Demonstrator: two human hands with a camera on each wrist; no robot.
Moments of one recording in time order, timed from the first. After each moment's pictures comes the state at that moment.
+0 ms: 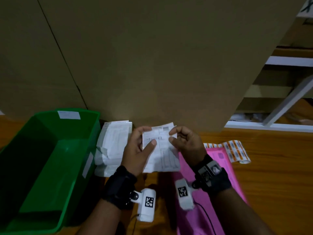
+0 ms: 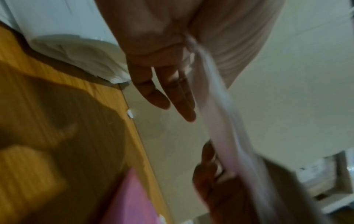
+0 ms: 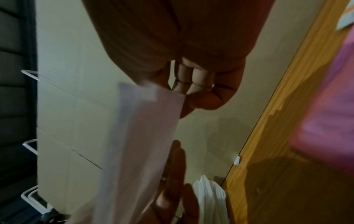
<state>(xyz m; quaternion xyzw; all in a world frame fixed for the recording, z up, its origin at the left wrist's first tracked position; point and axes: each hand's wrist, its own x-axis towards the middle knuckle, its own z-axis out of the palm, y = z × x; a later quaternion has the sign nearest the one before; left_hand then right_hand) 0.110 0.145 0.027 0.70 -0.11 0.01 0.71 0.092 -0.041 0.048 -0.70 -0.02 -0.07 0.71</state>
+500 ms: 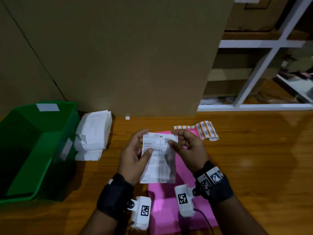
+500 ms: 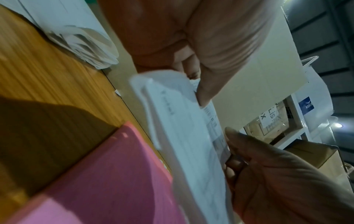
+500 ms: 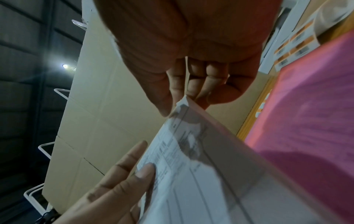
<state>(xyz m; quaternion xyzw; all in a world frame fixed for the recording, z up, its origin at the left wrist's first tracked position) 0.005 0.087 0.034 0.72 -0.15 -0.04 0.67 -0.013 -0.115 0.025 -0.78 0.08 -0.12 0.61</state>
